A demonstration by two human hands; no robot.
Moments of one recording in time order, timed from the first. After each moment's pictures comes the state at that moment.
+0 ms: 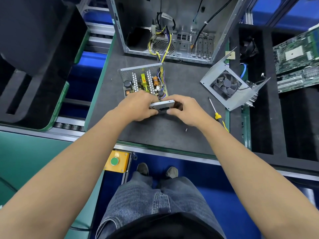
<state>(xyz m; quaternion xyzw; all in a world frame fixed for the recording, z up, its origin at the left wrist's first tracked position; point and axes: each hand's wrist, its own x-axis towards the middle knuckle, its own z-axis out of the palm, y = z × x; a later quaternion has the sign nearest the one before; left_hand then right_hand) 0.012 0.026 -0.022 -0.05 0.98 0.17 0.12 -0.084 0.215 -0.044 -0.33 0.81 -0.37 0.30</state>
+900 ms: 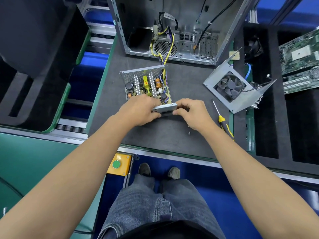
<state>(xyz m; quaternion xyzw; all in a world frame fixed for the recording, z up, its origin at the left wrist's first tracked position) 0.012 0.026 -0.020 -0.04 0.98 0.15 0.13 -0.084 0.215 -0.053 -0.27 0.84 -0.41 0.23</state>
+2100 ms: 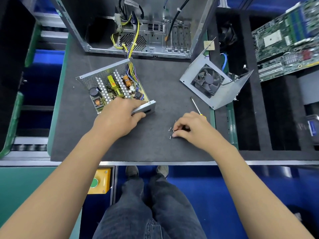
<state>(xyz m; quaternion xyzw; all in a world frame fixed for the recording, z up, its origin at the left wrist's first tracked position) -0.003 0.043 -0.030 -0.09 0.96 0.27 0.06 -0.083 0.287 -0.048 -0.31 0.88 -0.24 0.27</state>
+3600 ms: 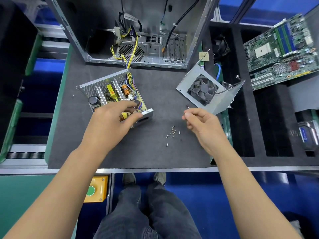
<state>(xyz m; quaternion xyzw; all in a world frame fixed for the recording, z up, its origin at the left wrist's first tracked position) 0.016 0.048 -0.005 -0.12 0.93 0.33 -0.14 -0.092 0.293 -0.034 0.03 0.70 -0.66 0.27</state>
